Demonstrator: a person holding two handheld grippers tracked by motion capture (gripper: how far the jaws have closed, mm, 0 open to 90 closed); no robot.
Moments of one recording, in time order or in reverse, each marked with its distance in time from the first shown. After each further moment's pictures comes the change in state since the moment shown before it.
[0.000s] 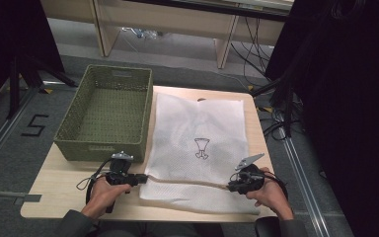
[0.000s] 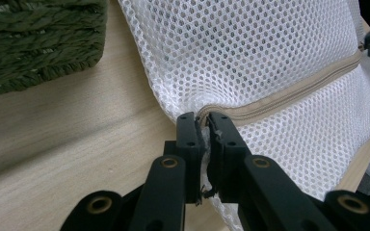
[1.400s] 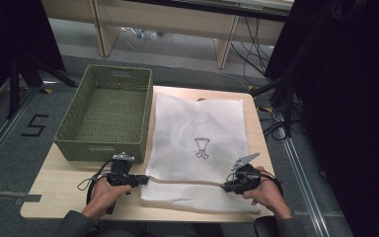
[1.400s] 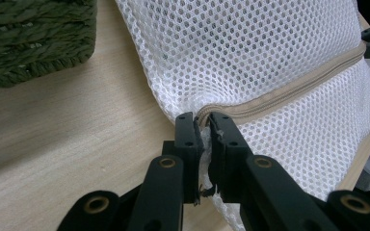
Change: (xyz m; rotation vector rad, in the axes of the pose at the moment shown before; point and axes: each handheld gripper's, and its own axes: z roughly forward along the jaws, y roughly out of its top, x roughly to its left) left arm -0.002 -0.002 0.002 0.005 -0.007 0.001; right arm 0.004 0.007 0.006 -0.005 0.051 -0.054
